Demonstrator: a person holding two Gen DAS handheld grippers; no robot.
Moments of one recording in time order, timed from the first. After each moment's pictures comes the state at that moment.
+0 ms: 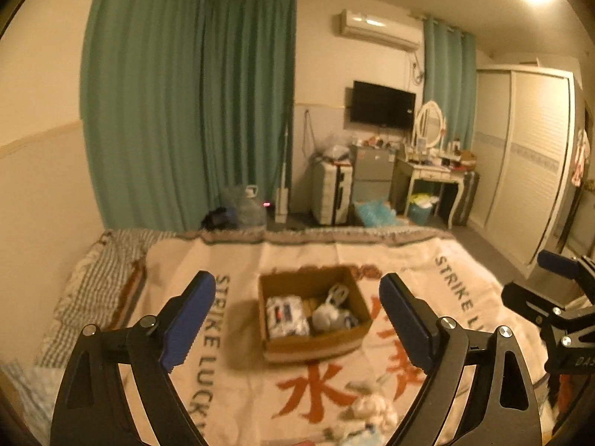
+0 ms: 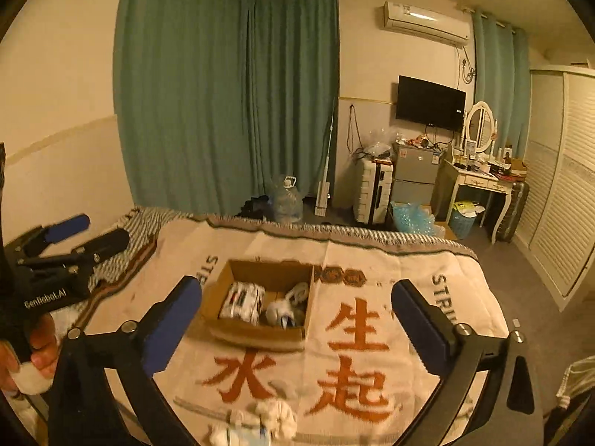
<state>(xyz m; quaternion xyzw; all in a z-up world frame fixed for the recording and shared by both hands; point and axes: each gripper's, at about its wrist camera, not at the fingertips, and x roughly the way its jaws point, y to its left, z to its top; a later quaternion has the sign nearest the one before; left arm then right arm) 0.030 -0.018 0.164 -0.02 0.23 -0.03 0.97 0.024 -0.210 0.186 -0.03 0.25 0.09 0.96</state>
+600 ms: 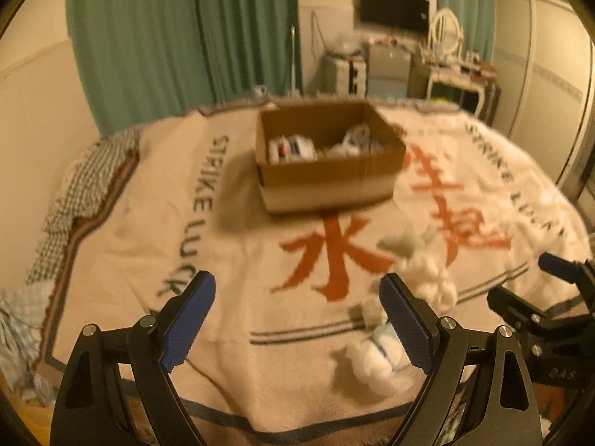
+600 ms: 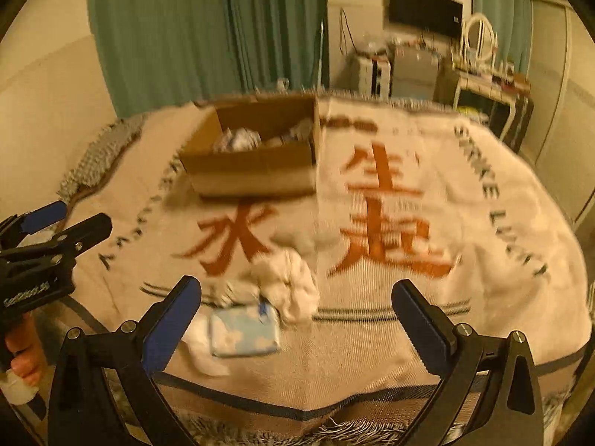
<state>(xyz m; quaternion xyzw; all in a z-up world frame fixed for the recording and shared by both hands) 0.014 -0.048 -0.040 0.03 0.39 0.01 0.92 0.011 -0.221 -0.054 0.00 0.42 0.07 0.91</state>
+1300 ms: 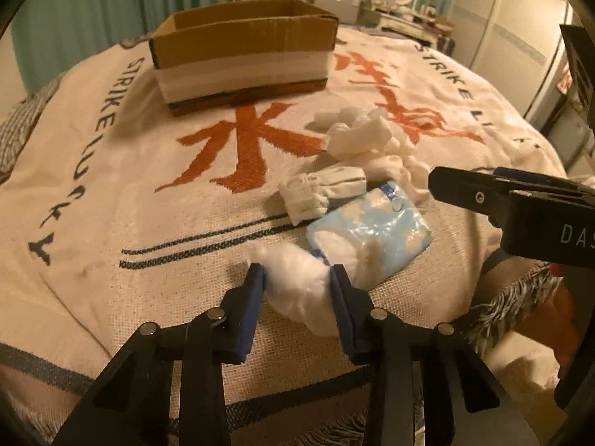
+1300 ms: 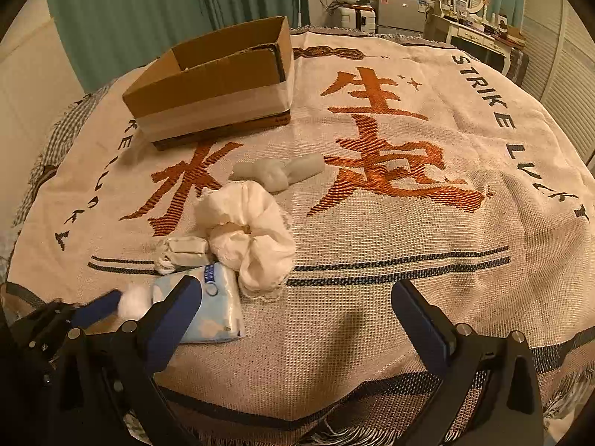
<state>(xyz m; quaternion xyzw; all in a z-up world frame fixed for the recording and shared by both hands) -0.002 -0.079 -0.142 0.00 0.47 -0.12 0.87 0.035 -0.227 -0.121 0.02 0.48 0.05 0.88</state>
